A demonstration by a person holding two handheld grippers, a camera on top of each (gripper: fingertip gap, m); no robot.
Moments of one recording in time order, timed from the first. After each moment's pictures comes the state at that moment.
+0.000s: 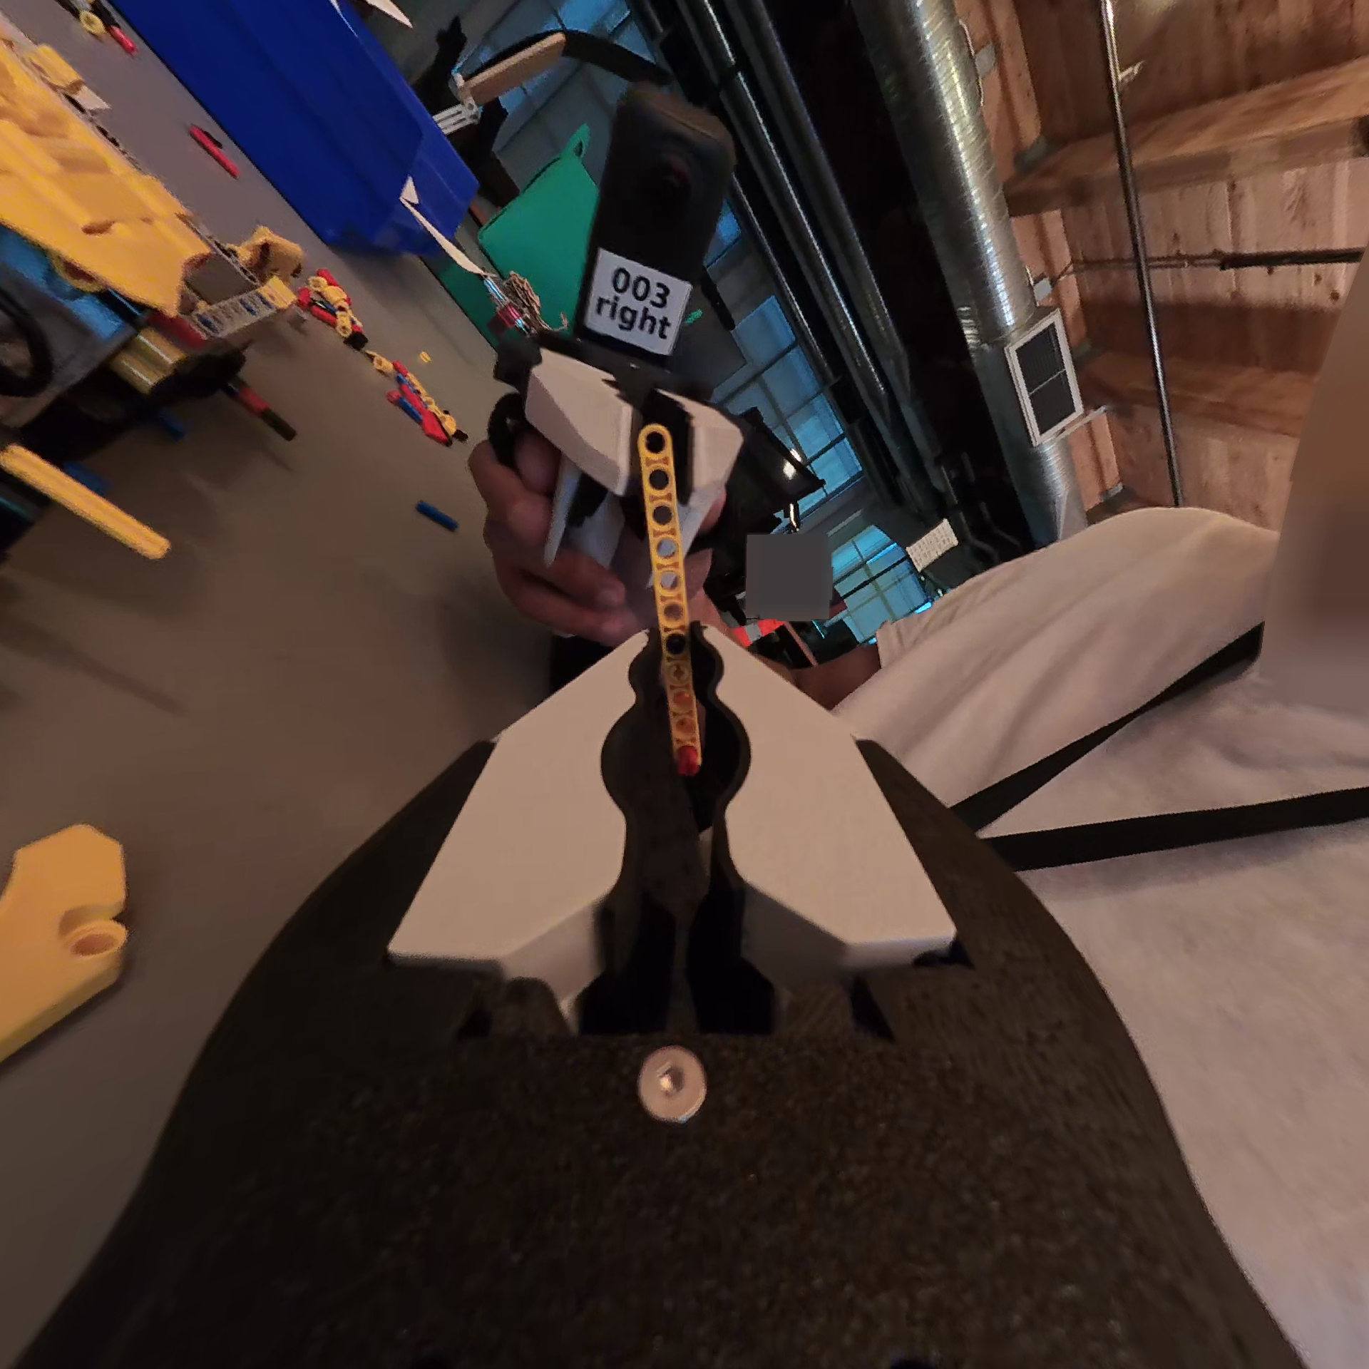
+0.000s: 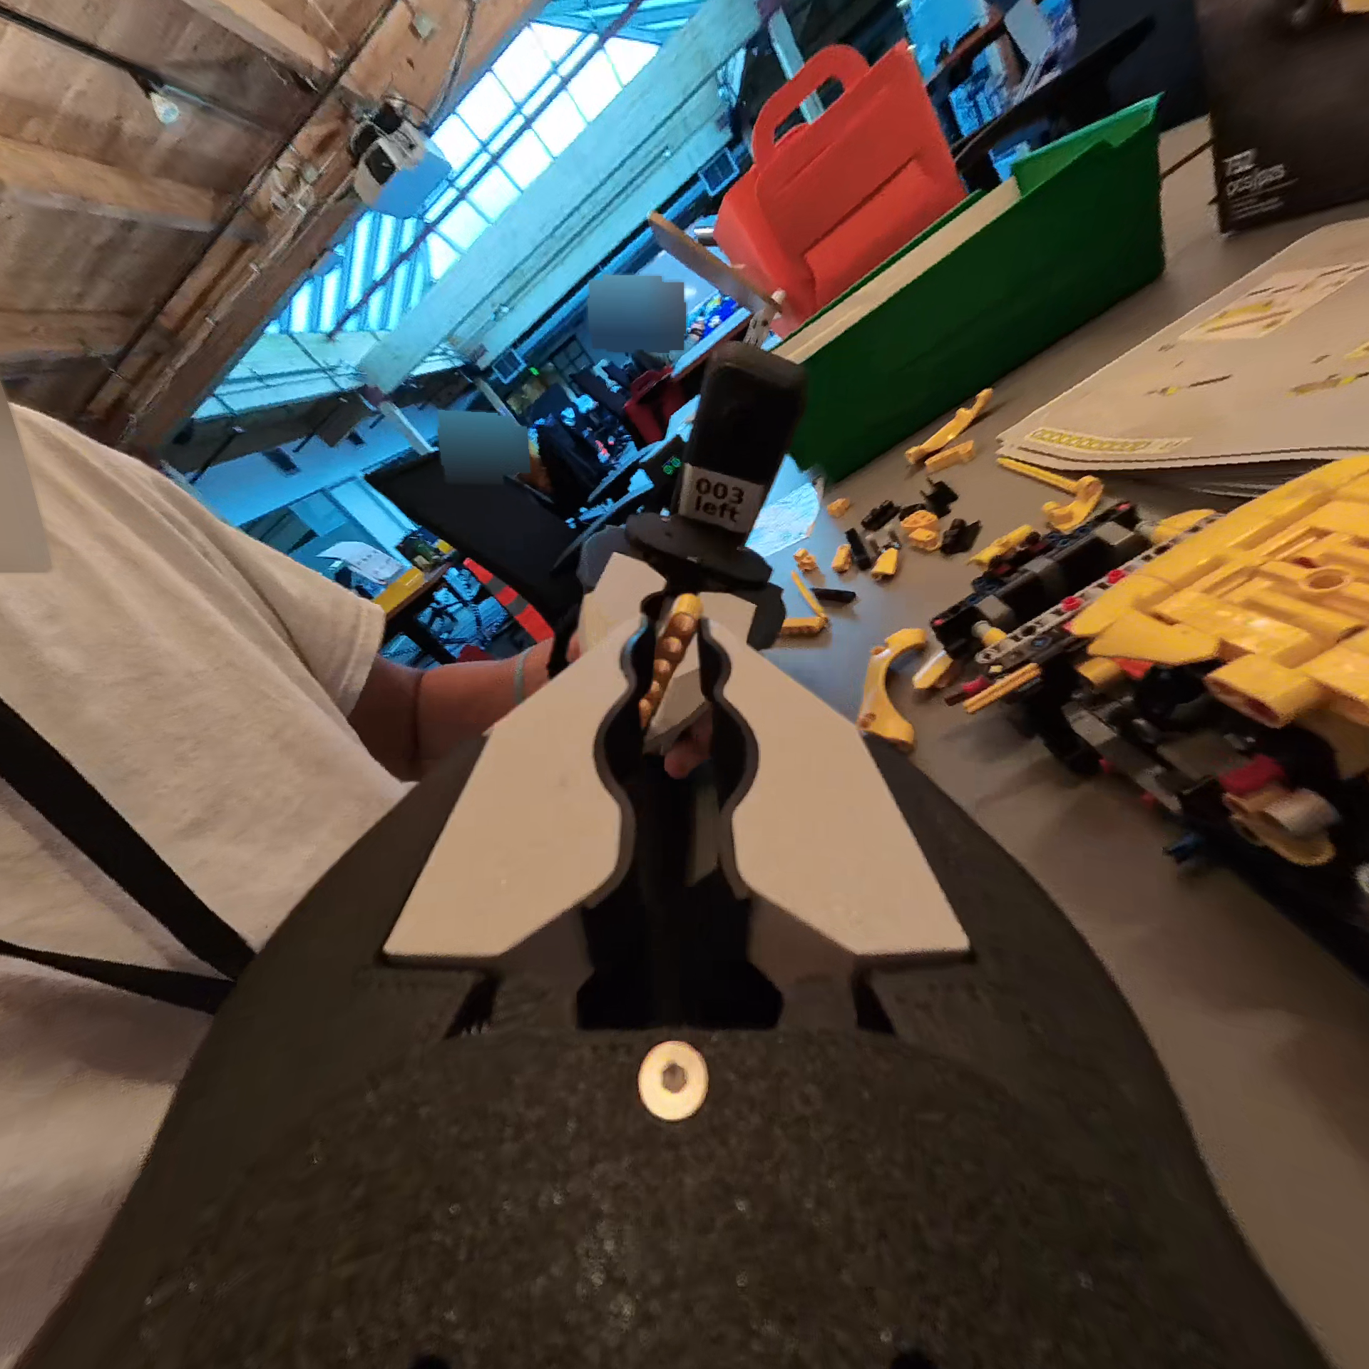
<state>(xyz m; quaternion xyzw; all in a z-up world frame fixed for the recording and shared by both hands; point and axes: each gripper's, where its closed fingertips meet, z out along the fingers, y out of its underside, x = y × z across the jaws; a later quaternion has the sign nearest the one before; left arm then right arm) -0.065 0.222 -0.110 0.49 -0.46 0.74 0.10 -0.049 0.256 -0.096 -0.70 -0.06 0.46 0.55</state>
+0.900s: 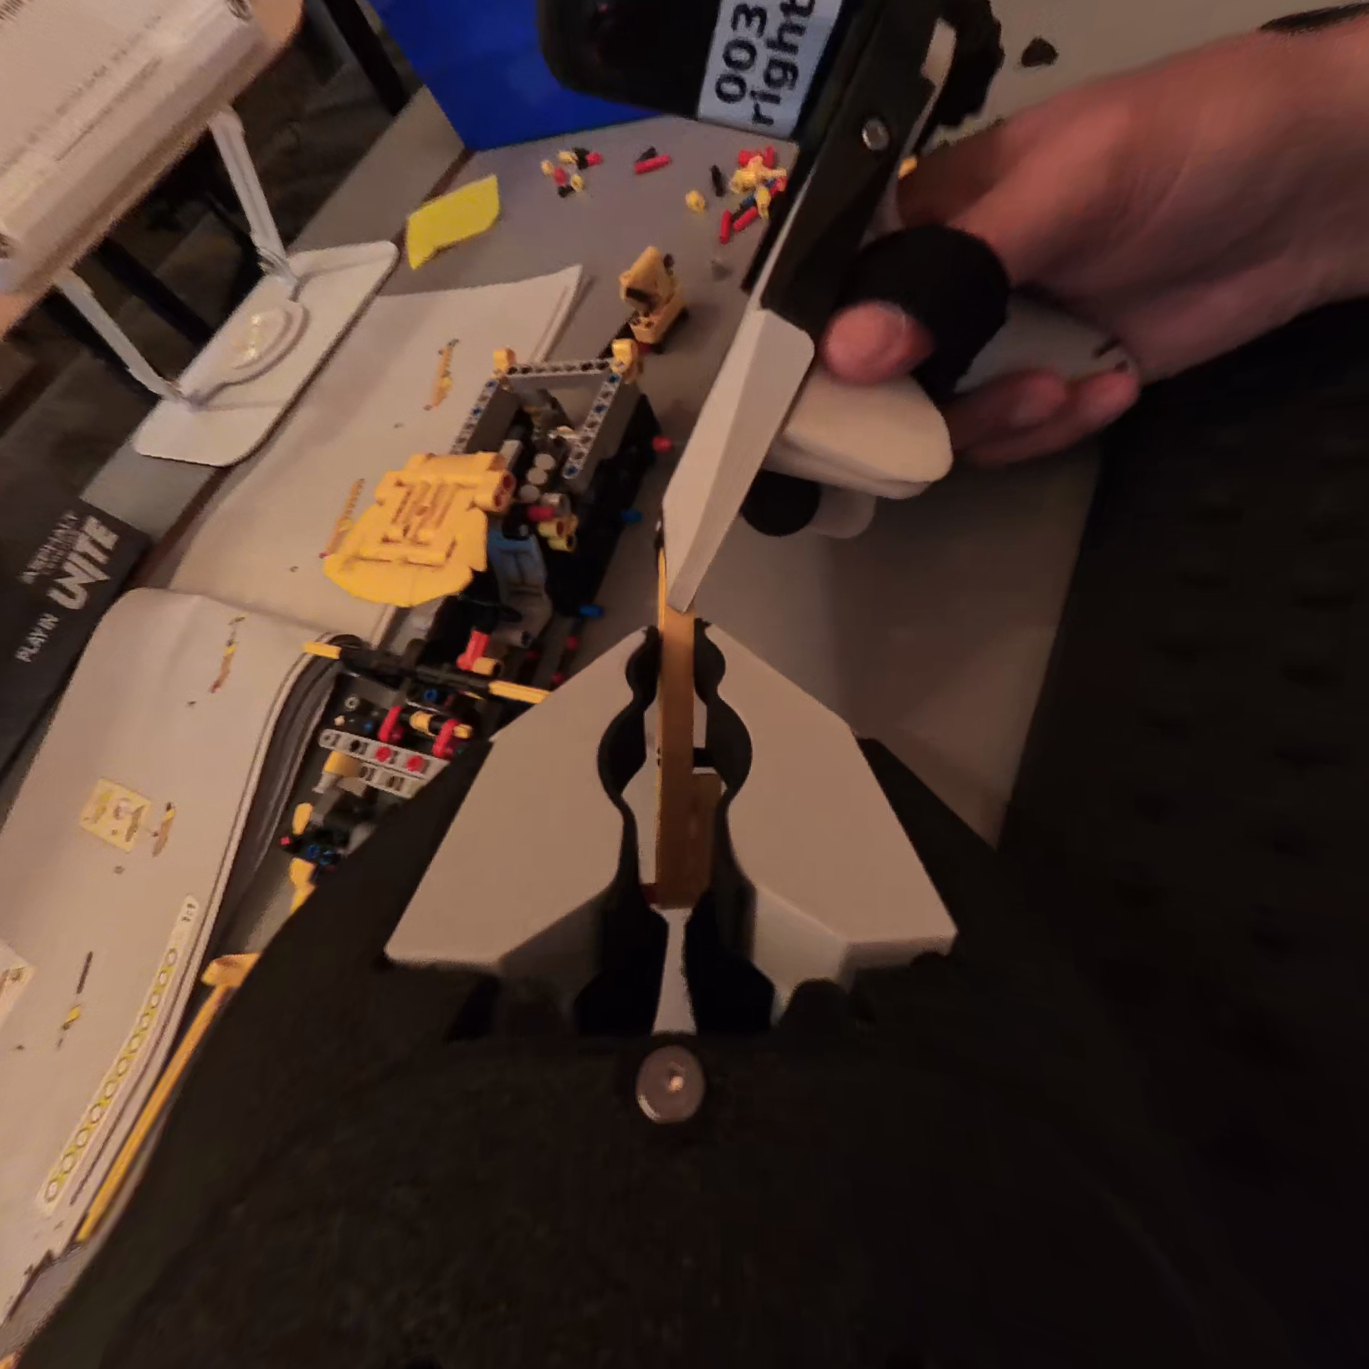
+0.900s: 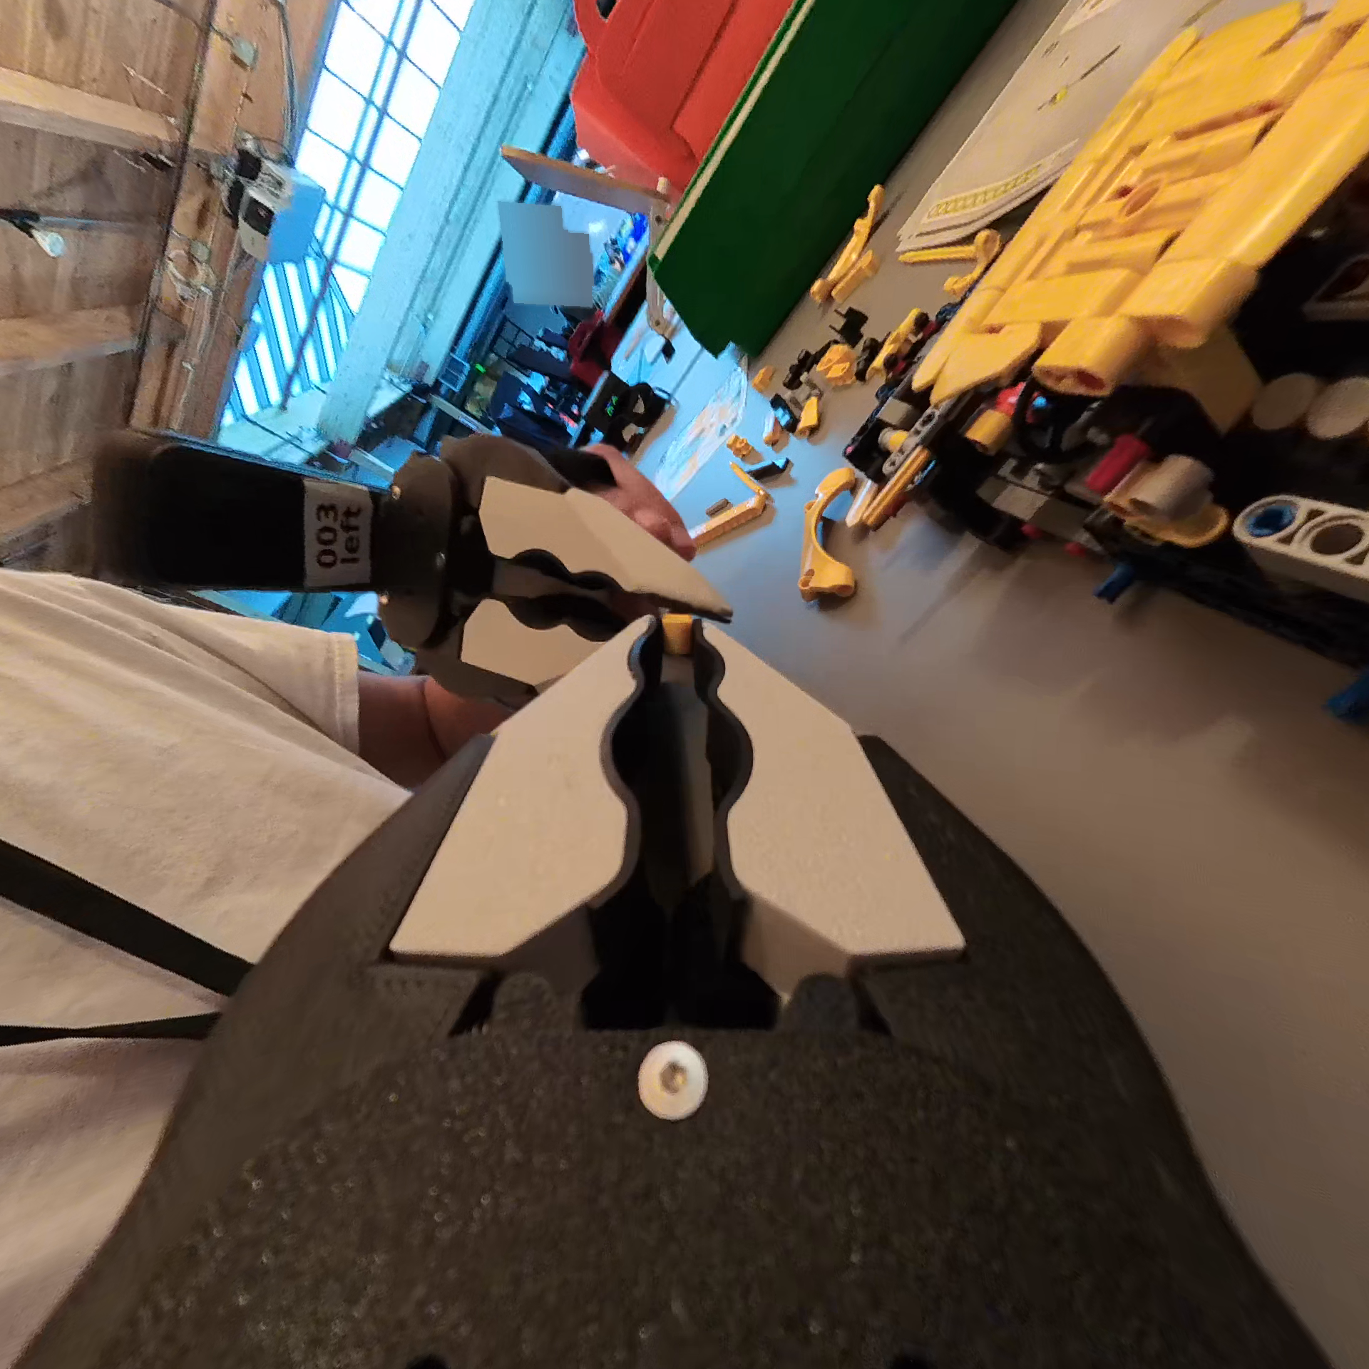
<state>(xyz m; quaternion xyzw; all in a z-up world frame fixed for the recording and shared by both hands) -0.027 0.246 -0.154 0.43 -0.75 0.31 -0.39 -0.038 0.253 -0.142 -0.74 0.05 0.50 0.44</state>
